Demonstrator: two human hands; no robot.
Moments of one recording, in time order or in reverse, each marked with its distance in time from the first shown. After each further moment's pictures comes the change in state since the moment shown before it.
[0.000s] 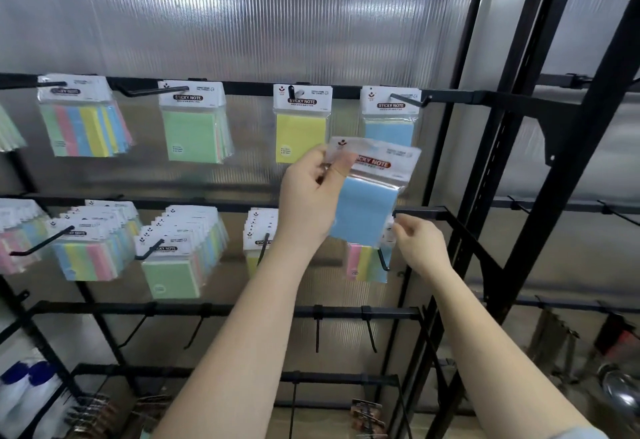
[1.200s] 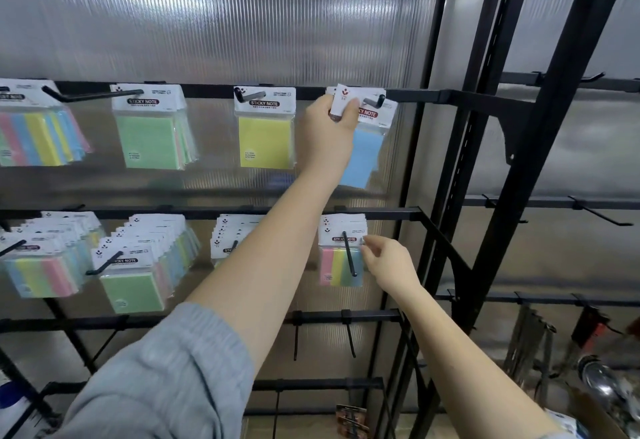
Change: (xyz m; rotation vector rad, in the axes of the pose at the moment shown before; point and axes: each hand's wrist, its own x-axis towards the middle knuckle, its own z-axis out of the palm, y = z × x) left_hand 0.087 -0.018 0.080 0.240 0.125 0.011; right_hand -0.007 0.024 0.009 -0.026 -0.125 -0.019
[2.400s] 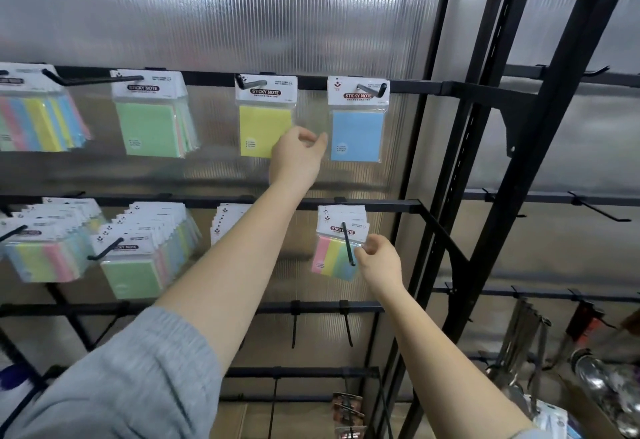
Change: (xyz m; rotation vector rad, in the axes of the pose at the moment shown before) left_hand -0.007 -0.050 -0.024 0.194 -0.108 -0.263; right_hand -0.011 0.000 0.024 0.286 0.099 0.171
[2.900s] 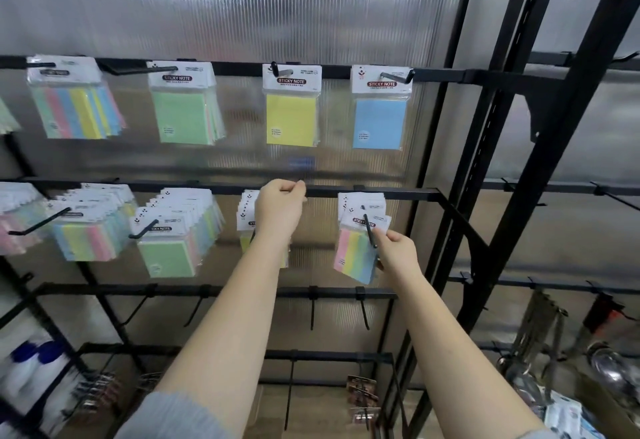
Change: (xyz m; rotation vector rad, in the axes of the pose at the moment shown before) left_hand -0.060 -0.068 -0.041 -0.079 0.018 -0.221; right_hand -0.017 -0.010 0.009 0.273 -0.036 0.196
